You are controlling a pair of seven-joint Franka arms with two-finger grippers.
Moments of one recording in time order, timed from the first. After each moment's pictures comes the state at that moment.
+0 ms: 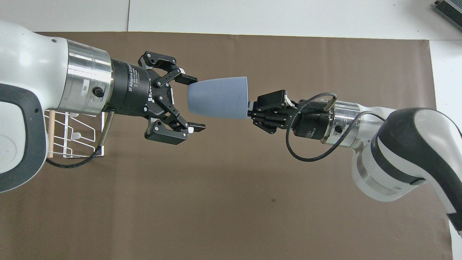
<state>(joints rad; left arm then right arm) -0.22 0.07 -0.19 -1.53 -0.76 1.85 -2.03 0.19 0.01 0.08 -2.03 1.74 1.99 -0.17</state>
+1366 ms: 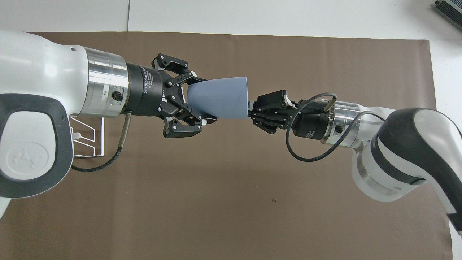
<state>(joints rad) -0.25 0.06 -0.18 -1.58 -0.75 1.96 -2.03 0.19 0.01 0.08 -2.03 1.74 1.99 -0.17</state>
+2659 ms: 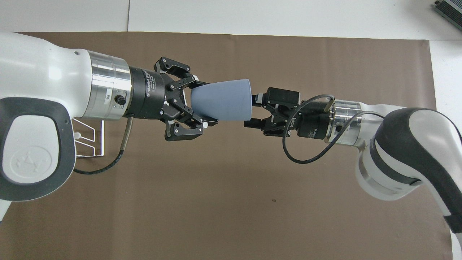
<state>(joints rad) -0.25 0.05 -0.18 -1.59 -0.74 1.96 -2.02 0.19 0.01 0.07 -2.02 1.60 2.01 -0.16</state>
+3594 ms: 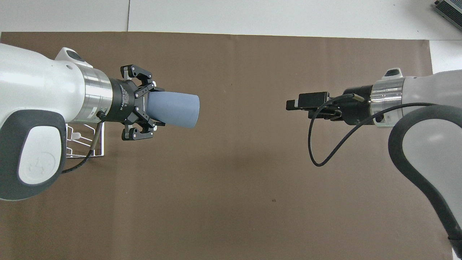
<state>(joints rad) -0.19 0.00 -0.17 -1.72 -0.33 1.96 -1.75 0.08 0.00 0.07 -1.87 0.70 2.01 -0.03</state>
